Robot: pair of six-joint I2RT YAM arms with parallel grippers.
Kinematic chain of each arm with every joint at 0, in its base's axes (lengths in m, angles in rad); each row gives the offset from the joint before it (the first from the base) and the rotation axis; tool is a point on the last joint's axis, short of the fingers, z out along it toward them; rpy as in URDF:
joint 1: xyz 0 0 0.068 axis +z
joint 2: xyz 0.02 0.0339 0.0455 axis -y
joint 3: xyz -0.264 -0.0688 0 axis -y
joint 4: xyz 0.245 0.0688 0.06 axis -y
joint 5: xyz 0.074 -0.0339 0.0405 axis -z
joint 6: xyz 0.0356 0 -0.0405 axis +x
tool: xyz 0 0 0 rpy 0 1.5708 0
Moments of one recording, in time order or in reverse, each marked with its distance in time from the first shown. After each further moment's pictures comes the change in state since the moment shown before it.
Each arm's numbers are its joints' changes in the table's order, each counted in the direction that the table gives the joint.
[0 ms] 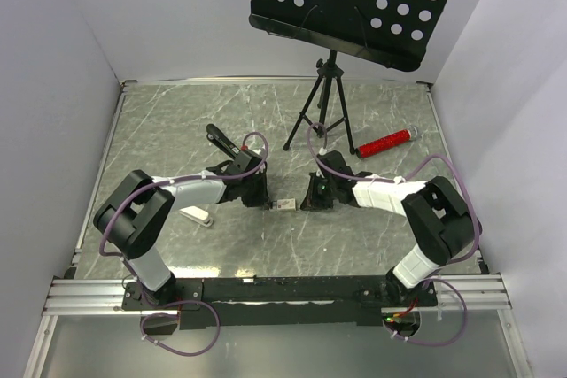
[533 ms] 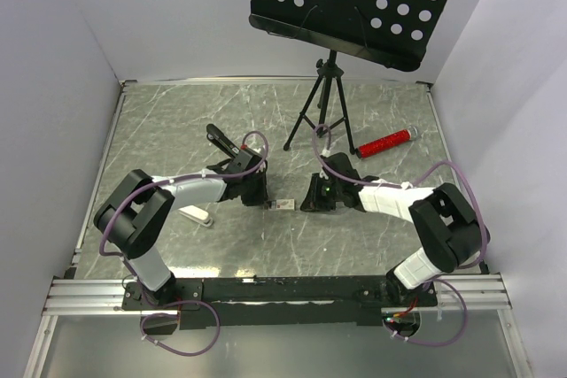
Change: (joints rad) left arm 0.000 -0.002 0.019 -0.034 -0.012 0.001; right arm -0.026 0.060 -0.062 0.046 -0.061 -0.013
